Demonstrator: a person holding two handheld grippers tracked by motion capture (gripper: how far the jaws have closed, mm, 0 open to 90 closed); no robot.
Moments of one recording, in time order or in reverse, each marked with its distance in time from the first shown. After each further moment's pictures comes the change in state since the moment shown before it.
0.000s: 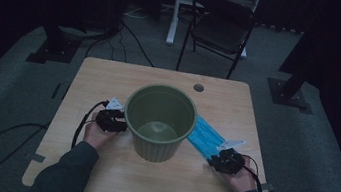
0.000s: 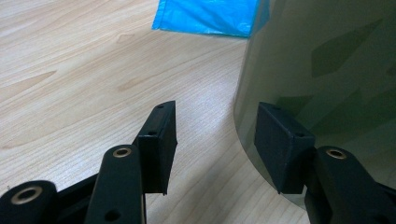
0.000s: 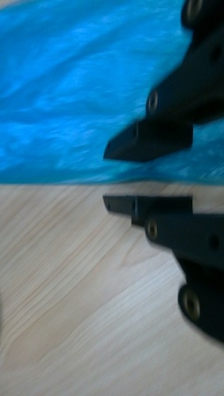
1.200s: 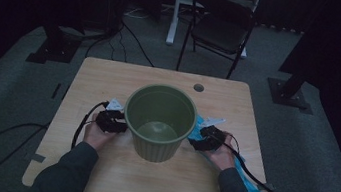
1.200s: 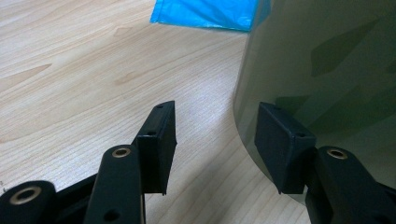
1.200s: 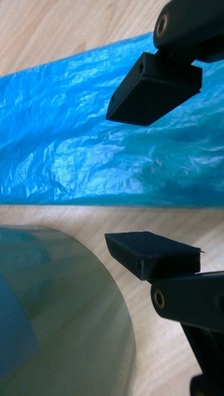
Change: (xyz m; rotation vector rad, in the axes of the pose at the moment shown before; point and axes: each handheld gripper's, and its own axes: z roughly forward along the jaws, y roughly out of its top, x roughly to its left) left arm 0.000 -0.003 0.002 0.014 -0.004 -0.001; right arm -0.003 0.078 0.043 -0.066 -0.080 -0.033
